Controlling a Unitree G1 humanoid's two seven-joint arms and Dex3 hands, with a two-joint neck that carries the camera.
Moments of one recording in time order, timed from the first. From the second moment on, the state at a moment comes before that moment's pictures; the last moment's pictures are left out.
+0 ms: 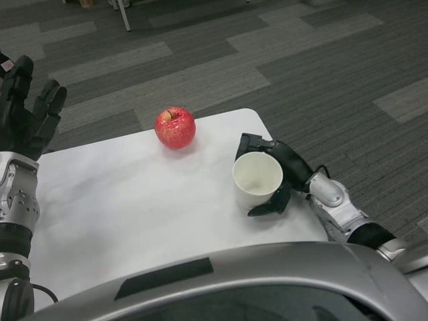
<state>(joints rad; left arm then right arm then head) -0.49 0.26 0.07 0.67 -0.57 -0.28 -0.34 0.05 -0.52 0.22 0.42 0.31 -0.68 0.30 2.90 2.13</state>
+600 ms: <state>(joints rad) -0.48 0.26 0.05 0.67 -0.60 -0.30 -0.34 -0.21 -0.64 0.30 0.32 0.31 -0.65 0.26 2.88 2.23</state>
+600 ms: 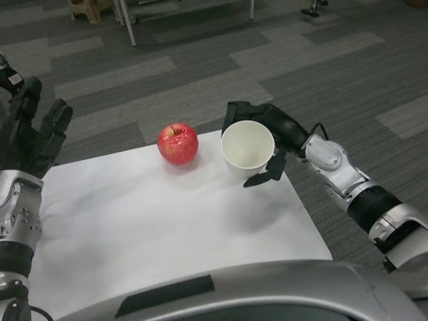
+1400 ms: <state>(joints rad) -0.47 0.26 -0.02 0.67 -0.59 -0.30 -0.34 -0.29 -0.64 0.39 0.23 0.32 -0.64 0.20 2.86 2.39</state>
